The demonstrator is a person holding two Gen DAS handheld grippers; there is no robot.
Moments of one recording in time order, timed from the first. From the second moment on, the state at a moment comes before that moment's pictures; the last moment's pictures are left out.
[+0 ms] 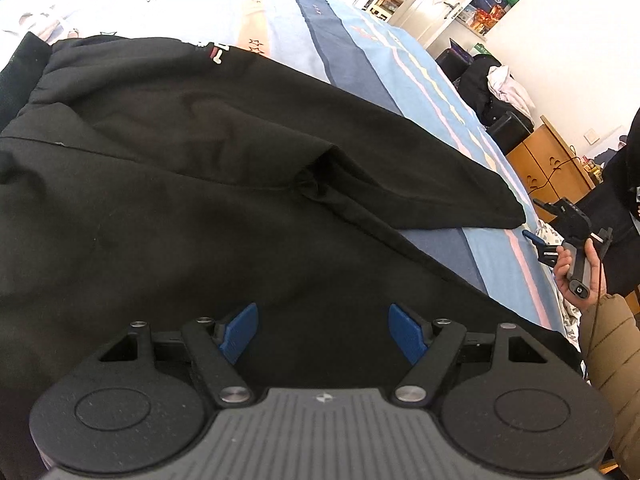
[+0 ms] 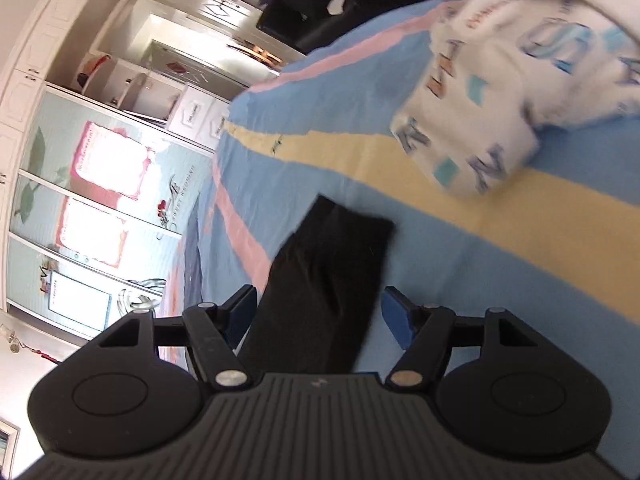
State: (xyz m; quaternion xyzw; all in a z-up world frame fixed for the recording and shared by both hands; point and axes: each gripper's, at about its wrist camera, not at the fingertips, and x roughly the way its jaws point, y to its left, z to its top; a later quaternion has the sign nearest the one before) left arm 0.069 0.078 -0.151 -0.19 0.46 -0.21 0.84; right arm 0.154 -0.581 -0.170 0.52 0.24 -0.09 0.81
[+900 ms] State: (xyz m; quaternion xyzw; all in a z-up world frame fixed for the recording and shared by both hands) left arm 0.232 0.011 -0.118 -0.14 0.44 -0.20 0.86; right arm 0.205 -0.591 -0.178 0.44 0.29 -0.07 0.85
